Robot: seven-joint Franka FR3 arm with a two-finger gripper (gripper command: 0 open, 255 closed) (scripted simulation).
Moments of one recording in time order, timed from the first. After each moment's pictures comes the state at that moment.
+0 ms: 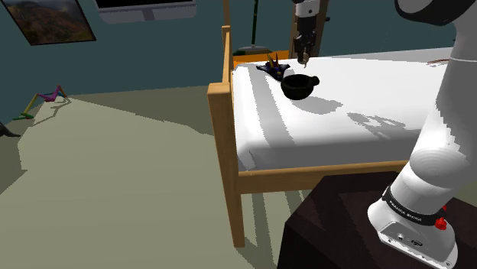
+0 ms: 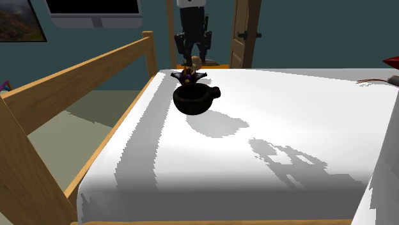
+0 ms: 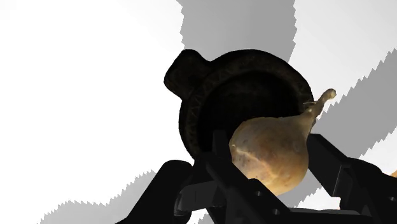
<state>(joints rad) -0.16 0.21 -0.30 -1.53 0.00 1.67 -0.44</state>
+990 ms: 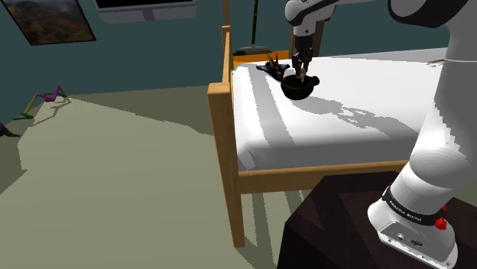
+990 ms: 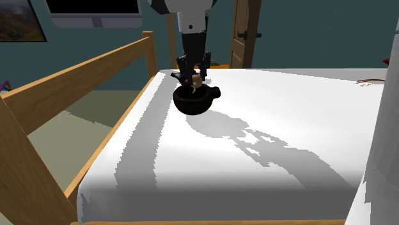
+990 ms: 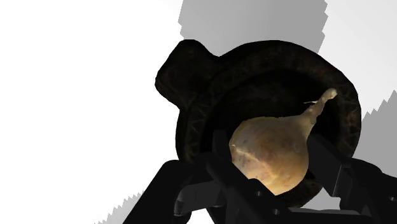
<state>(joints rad) -0.17 0.24 -0.30 -1.66 0.01 1.84 -0.45</state>
